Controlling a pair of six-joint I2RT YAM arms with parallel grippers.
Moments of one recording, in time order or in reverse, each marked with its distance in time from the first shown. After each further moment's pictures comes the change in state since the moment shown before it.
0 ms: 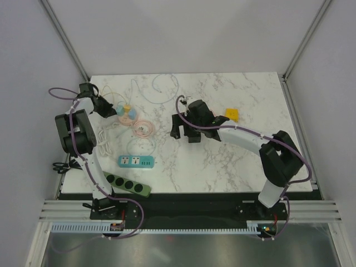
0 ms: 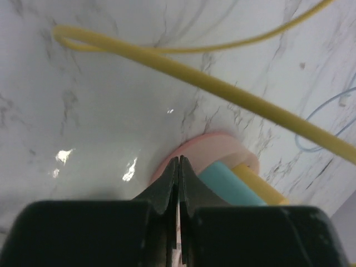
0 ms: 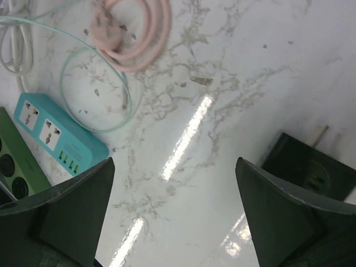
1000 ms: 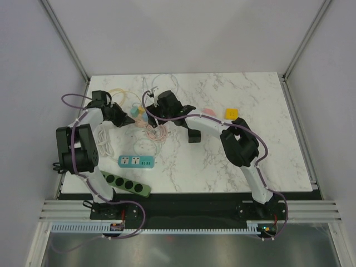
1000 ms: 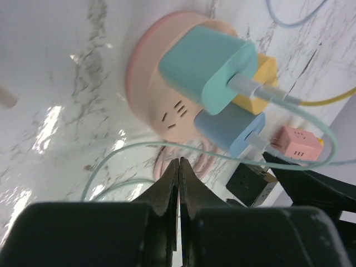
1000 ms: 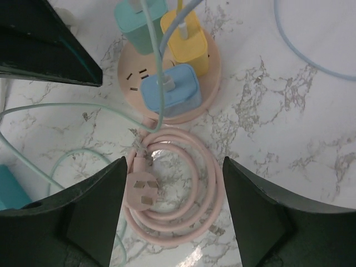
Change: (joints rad) left arm -0.153 -0.375 -0.430 0.042 0.121 -0.040; right arm 0.106 0.524 0.640 -0.022 0.068 -0.238
